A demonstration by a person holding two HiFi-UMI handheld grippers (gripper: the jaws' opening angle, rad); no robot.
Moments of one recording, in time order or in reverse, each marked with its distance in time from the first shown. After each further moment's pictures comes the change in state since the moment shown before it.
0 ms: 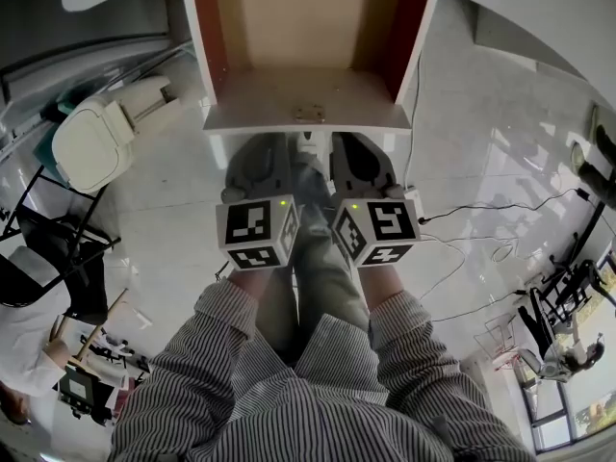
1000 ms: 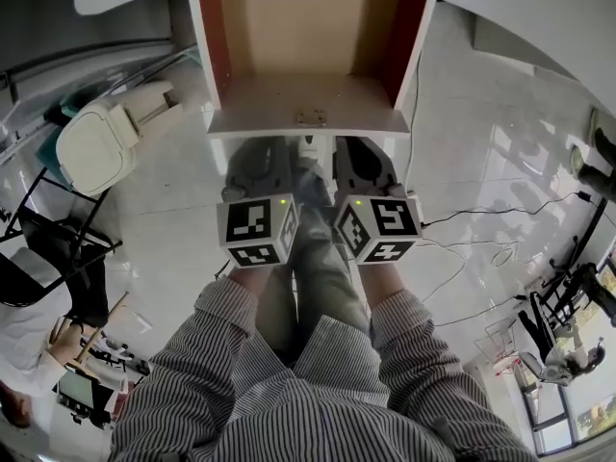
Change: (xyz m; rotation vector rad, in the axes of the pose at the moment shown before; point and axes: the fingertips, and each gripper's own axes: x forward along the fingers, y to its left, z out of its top) left arm 0.000 0.001 0.012 0.016 -0.033 -0.003; right arm 0.000 -0.005 0.005 0.044 0.000 -0.019
